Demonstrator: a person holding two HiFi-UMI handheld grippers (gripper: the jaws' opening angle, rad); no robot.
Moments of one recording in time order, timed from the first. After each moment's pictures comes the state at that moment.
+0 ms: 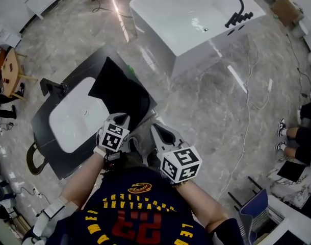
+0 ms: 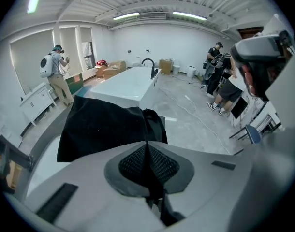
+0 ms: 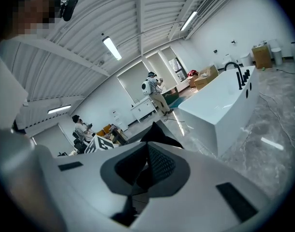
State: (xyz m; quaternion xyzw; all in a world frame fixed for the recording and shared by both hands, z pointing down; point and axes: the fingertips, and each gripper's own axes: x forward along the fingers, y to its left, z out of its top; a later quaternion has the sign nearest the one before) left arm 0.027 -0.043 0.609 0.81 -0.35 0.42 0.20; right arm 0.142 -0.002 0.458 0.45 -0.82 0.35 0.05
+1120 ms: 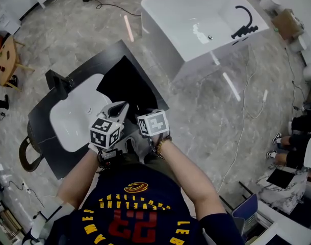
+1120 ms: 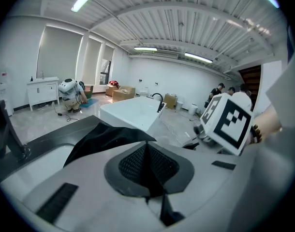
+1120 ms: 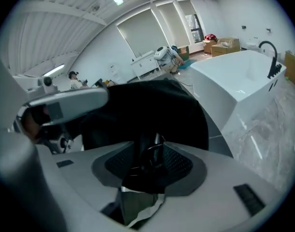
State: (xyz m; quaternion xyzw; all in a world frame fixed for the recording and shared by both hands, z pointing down) left arm -0.032 -0.097 0.528 0.86 -0.40 0.21 0.22; right arm 0.011 -0.068 0.612 0.34 -0.79 0.40 0.32
